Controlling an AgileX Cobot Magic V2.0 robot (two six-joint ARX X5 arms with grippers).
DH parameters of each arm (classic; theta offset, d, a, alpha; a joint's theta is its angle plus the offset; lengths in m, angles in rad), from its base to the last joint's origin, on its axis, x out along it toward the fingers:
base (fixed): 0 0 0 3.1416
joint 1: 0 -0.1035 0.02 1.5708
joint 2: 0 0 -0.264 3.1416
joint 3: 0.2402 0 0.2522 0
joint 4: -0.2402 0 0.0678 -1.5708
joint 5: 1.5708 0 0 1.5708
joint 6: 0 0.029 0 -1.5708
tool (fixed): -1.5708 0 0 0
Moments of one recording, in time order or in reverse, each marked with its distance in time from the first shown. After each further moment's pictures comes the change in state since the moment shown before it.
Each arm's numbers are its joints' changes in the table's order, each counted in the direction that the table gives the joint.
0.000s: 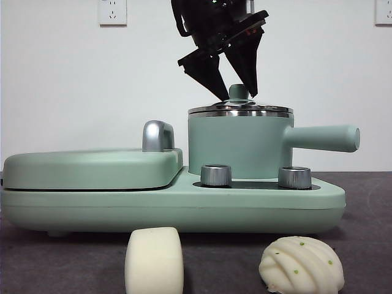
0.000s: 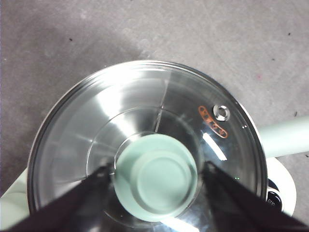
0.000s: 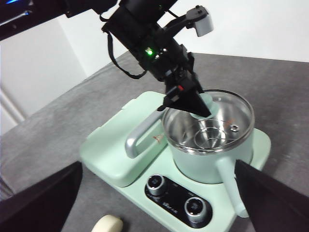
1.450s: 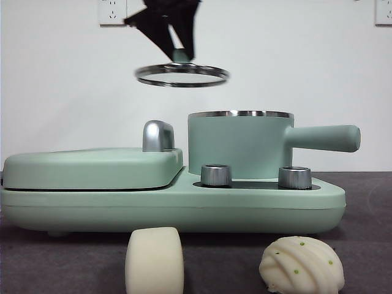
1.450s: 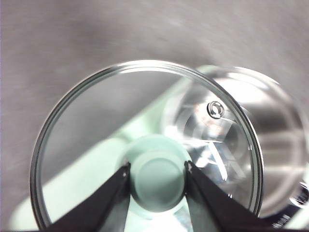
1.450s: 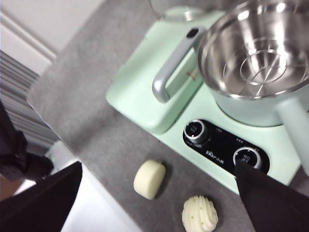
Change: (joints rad) left arm -0.167 -0.016 0.287 -0.261 0.076 -0.078; right arm -0.318 0.366 0.144 -0.133 -0.119 0.123
